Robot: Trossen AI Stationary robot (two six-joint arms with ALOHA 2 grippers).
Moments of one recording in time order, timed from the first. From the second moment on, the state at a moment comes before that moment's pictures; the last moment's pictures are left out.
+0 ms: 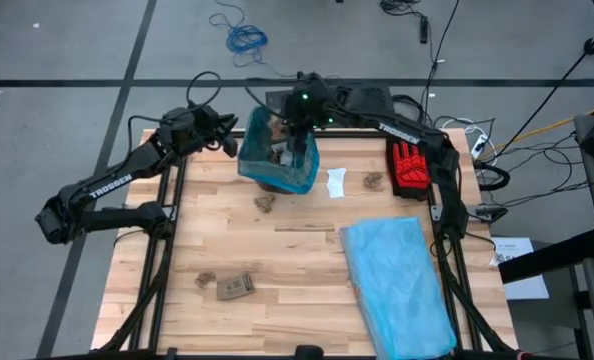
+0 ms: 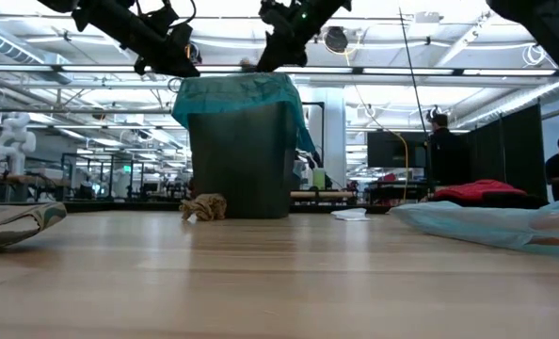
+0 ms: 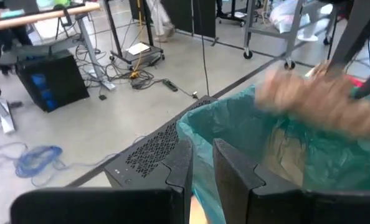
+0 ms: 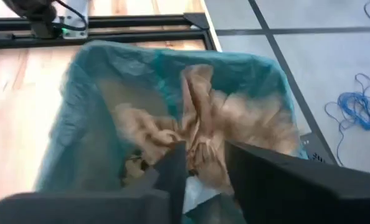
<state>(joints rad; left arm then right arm) 0.70 0.94 0.80 -0.10 -0.08 0.06 -0.41 2.03 2.20 -0.86 -0.08 -0.23</state>
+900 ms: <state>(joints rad) 0.14 1.01 0.79 -0.50 -0.09 0.10 -0.40 1.79 2.20 -1.25 -0.05 -0.26</state>
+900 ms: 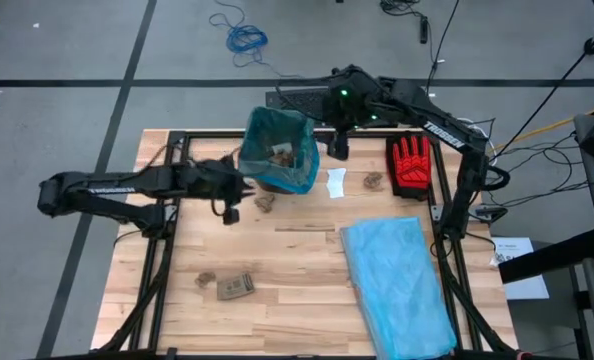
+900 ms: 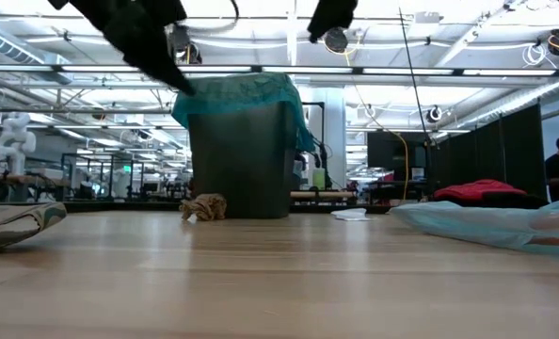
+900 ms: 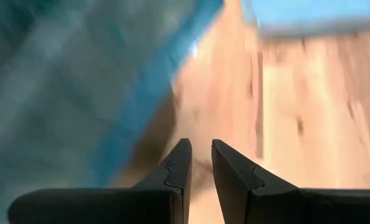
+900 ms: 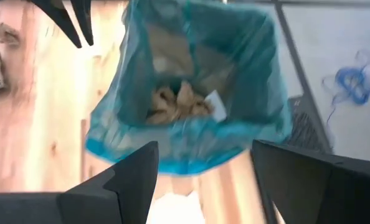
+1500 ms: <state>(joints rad) 0.13 1.37 0.70 -0.29 -0.19 -0.29 -0.31 1.78 2.20 -1.34 -0.05 -0.22</state>
